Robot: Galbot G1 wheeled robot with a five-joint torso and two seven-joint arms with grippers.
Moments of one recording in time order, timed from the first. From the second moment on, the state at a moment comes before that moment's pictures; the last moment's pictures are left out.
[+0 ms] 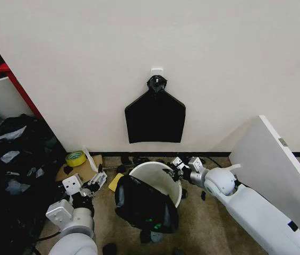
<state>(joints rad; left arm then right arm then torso) 1.63 -1.38 -0.35 -2.42 -0.50 0.29 -0.64 -0.83 0.94 -0.08 1.70 0.50 -0.57 -0.24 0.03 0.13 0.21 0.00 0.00</state>
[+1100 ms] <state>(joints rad) 1.64 -1.30 -0.28 -2.43 -0.48 0.29 -0.61 -1.34 1.15 -0.03 2.05 0.99 -0.16 0.90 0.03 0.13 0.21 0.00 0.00</state>
